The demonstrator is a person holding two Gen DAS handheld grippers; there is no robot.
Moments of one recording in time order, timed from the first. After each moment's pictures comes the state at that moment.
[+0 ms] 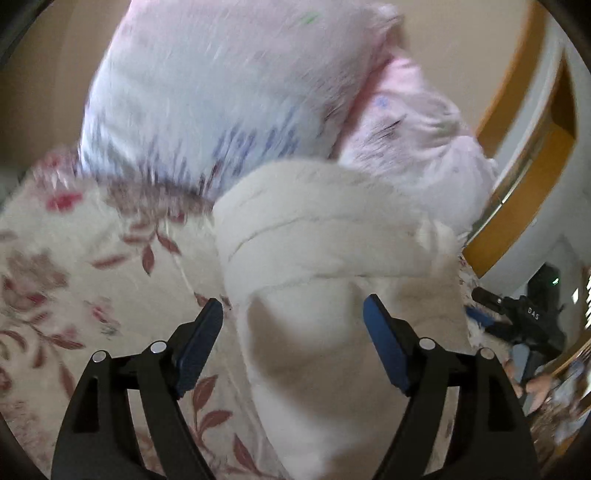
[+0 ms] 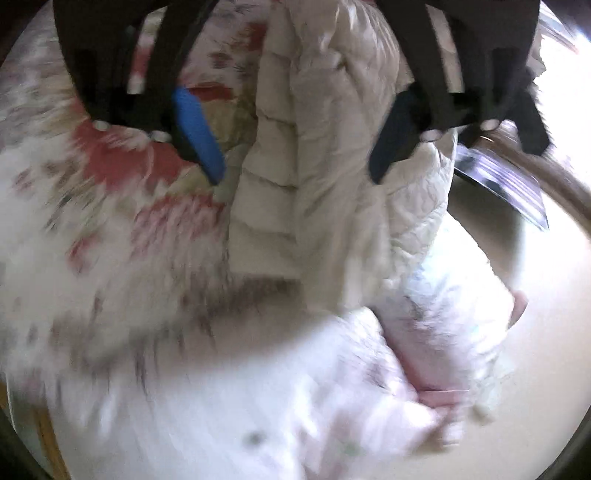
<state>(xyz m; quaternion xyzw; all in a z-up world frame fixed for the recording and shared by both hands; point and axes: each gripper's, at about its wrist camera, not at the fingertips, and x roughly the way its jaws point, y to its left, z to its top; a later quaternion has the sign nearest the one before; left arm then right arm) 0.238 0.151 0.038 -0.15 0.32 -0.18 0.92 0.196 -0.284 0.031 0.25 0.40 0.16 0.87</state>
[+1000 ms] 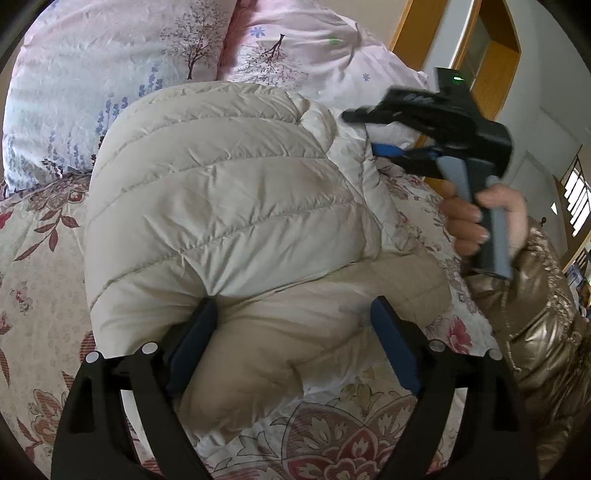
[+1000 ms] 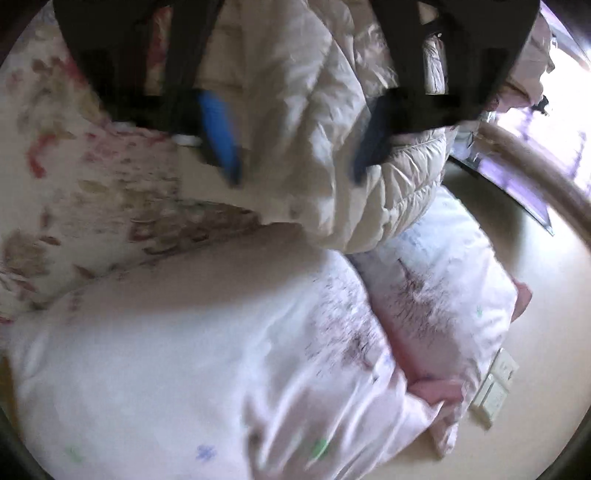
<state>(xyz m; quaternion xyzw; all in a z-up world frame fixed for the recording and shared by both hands) 0.219 0.054 0.005 -0.05 0.35 -0.29 0.89 0.334 -0.238 0.042 0.25 0.41 0.16 0.86</state>
